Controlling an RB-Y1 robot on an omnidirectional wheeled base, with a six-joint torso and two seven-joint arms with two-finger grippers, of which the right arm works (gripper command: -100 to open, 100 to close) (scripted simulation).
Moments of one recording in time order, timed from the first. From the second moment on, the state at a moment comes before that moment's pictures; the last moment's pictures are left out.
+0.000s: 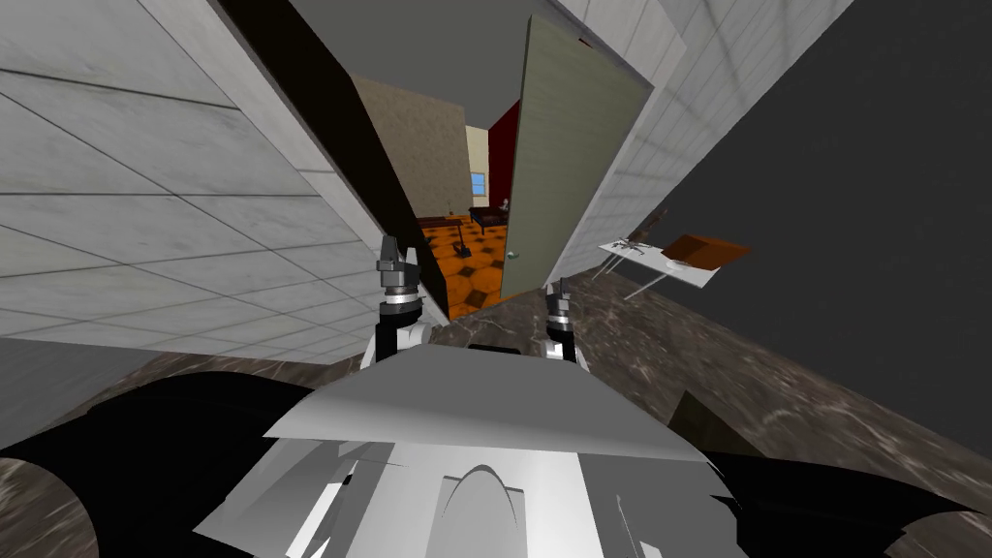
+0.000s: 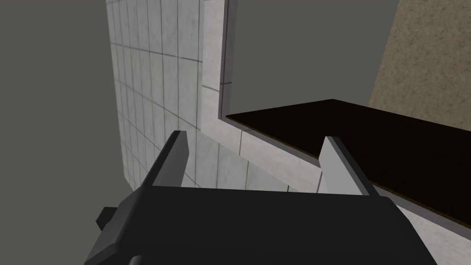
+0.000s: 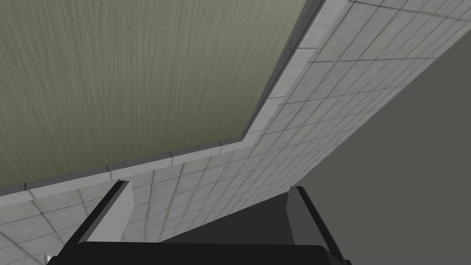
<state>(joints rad) 0.40 -0.06 0.07 -1.92 0.01 -0.55 -0.08</state>
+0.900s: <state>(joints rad) 0.34 -0.09 0.09 -1.73 0.06 -0.60 -0.12</state>
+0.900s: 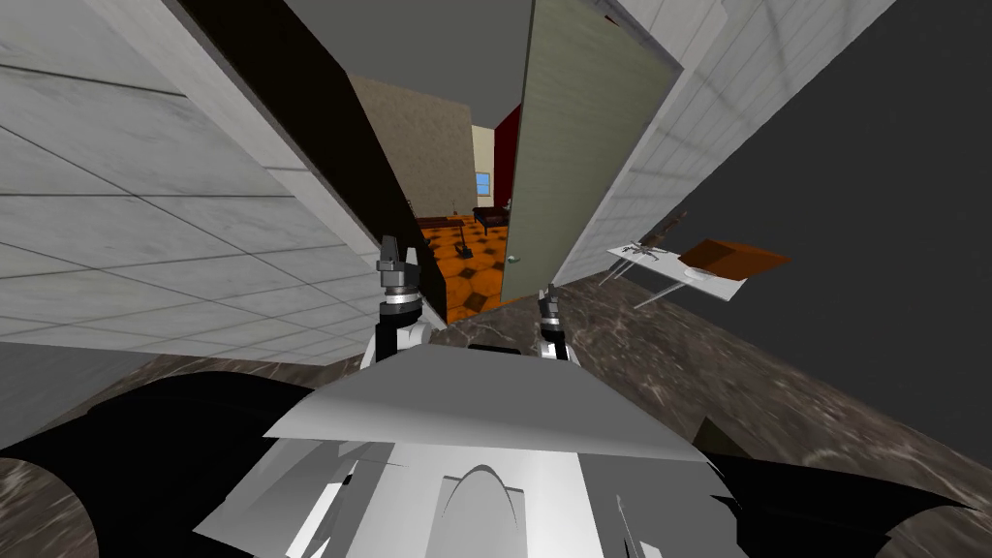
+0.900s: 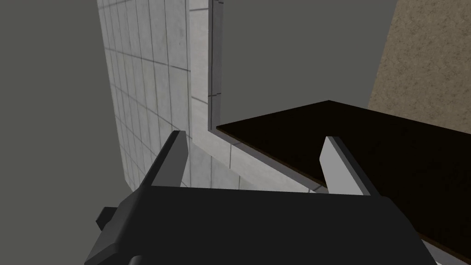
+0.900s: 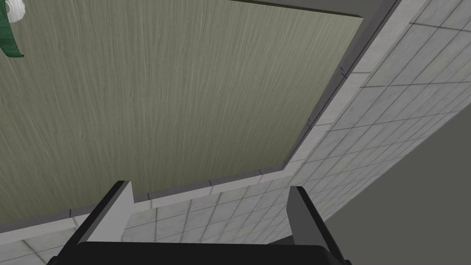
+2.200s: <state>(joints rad) 0.25 -0.10 0.12 -1.42 0.13 -0.67 -0.17</state>
